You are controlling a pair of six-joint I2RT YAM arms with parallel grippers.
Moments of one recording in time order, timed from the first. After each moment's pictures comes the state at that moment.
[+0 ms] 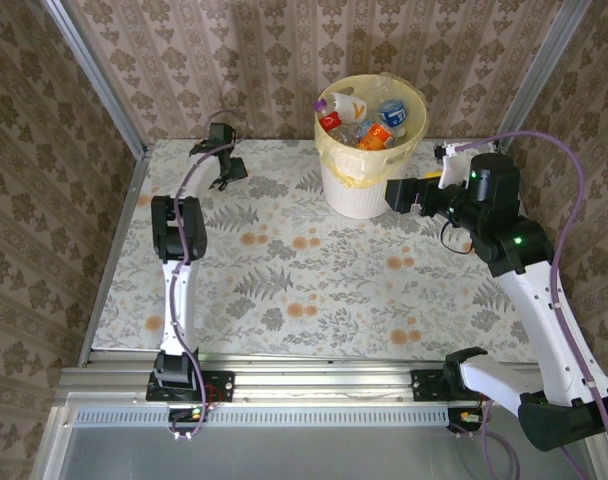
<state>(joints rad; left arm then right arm) -0.16 2.53 2.25 -0.75 -0.16 -0.41 0.20 1.04 1.29 -0.64 -0.28 0.23</state>
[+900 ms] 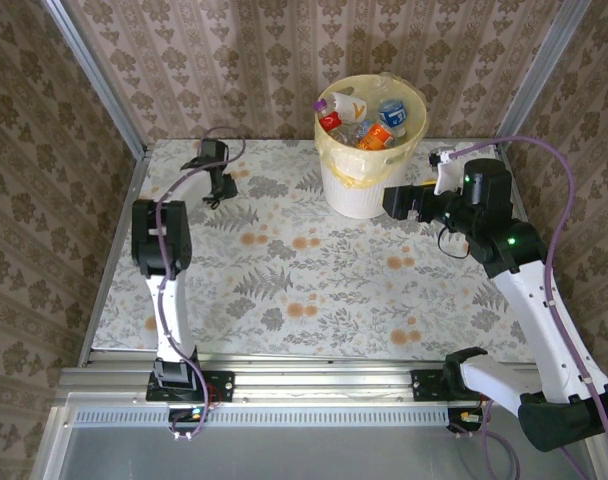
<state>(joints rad) -0.15 2.14 1.63 -0.51 -0.11 -0.35 0.20 1.04 1.23 -0.63 -0.30 0.24</state>
